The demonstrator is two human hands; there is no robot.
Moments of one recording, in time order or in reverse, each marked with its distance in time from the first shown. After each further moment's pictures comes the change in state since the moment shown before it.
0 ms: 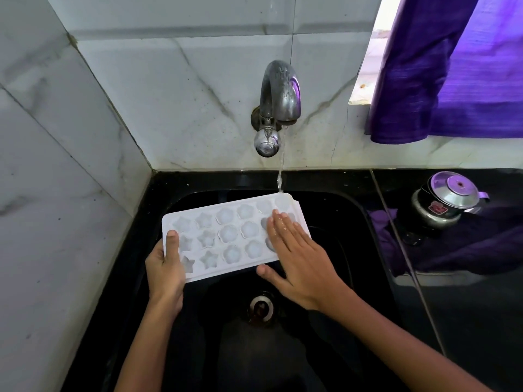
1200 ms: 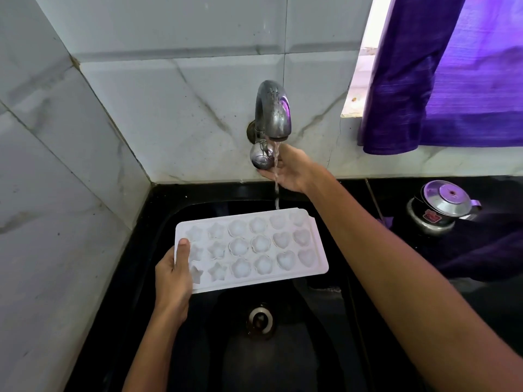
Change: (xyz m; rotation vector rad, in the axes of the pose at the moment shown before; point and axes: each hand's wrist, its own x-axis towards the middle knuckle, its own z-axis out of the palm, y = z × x) left_hand -0.007 0.006 0.009 0.076 -0.115 0.008; right_hand 0.166 0.050 -0.088 1.621 0.116 0.704
